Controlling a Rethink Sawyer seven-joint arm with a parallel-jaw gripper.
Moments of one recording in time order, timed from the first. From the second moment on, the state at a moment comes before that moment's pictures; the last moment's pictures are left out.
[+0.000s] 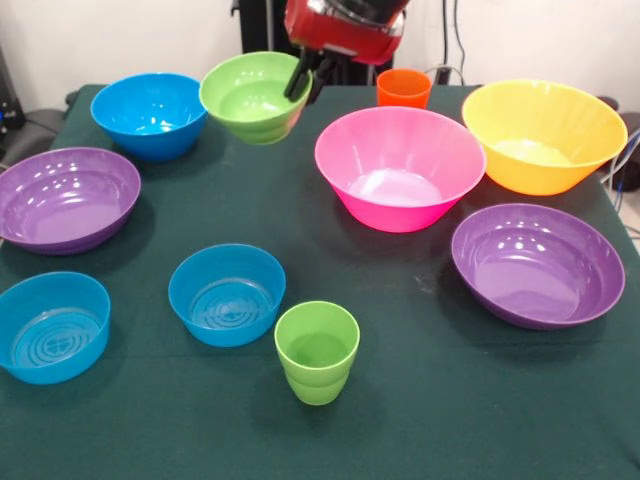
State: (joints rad) arm -0.01 -0.65 -0.17 1.46 -0.40 0.85 1.68
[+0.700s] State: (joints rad) arm 0.01 -0.59 -0.17 1.28 -0.44 0.82 1.68
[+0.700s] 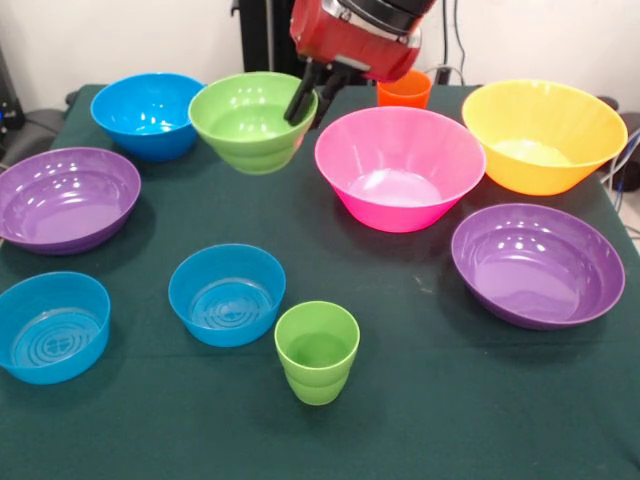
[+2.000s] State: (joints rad) arm 0.03 -0.45 -0.14 1.01 -0.45 0.79 1.68
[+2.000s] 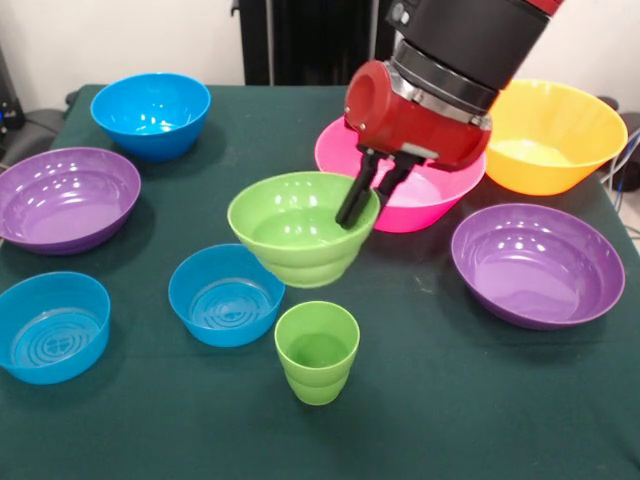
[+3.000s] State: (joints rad) arm 0.04 -0.35 -0.10 0.84 -0.45 0.90 1.68
